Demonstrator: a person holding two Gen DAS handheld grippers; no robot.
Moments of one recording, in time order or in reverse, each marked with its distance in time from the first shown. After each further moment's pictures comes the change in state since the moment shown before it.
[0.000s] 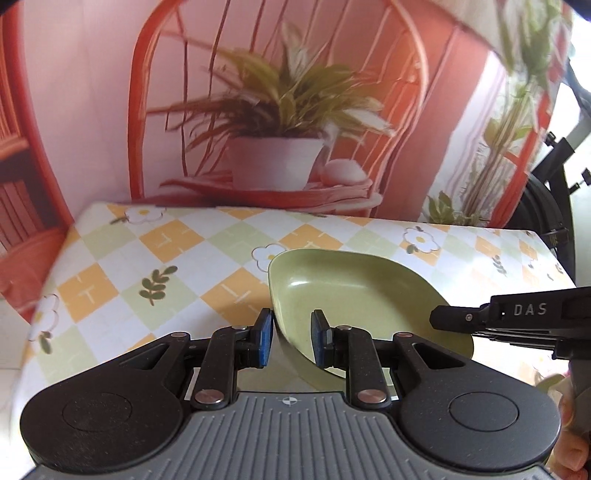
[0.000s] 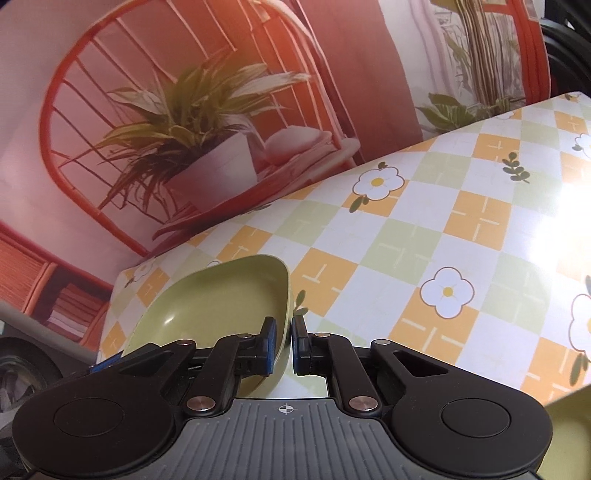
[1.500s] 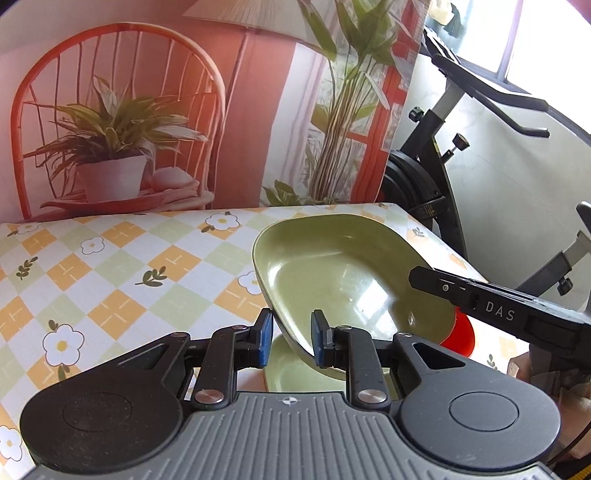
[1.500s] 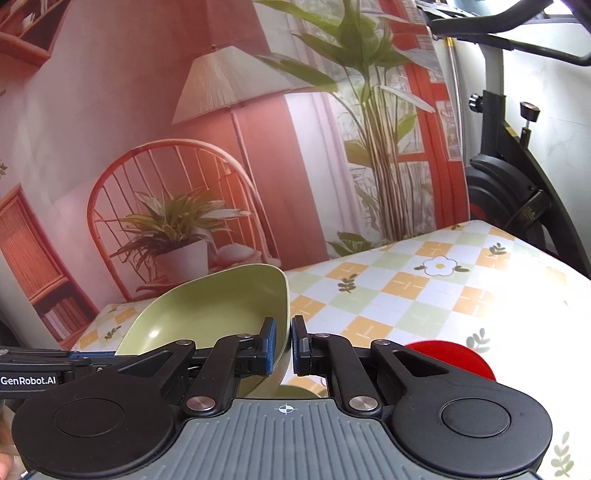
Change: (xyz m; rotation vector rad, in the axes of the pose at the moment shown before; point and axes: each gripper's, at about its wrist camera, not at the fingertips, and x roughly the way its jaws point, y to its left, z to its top) left arm -0.078 -0.173 -0.069 0.132 -0.059 -0.228; right arm -0.200 -0.144 -0.055 -0.220 -0.396 -0.018
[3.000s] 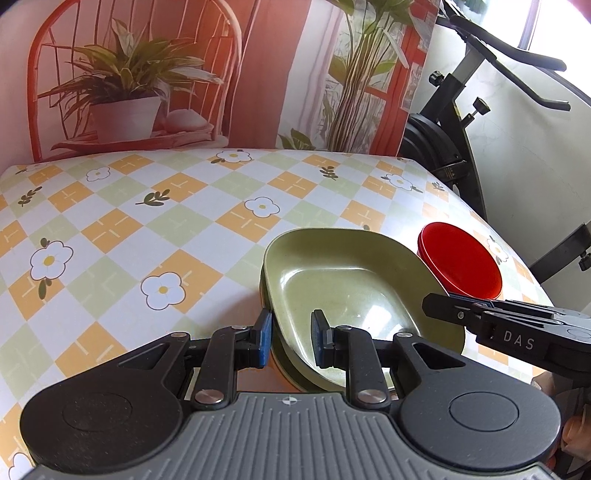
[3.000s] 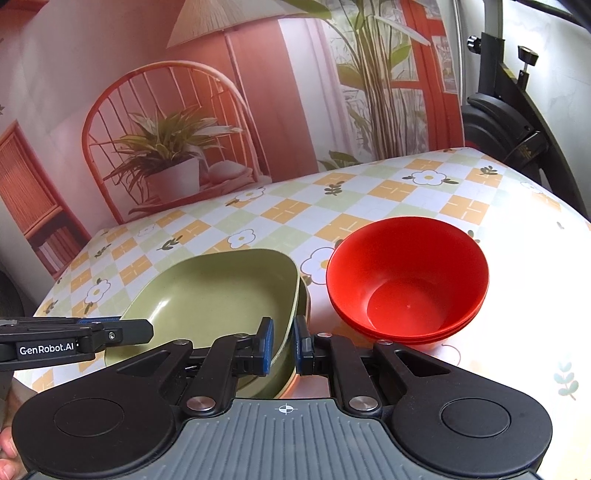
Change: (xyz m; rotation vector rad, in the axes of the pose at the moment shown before) left arm 0.024 -0.003 -0.053 -0.046 0.080 0.055; right arm -0.004 -0.013 -0.068 -0.027 0.198 -0.015
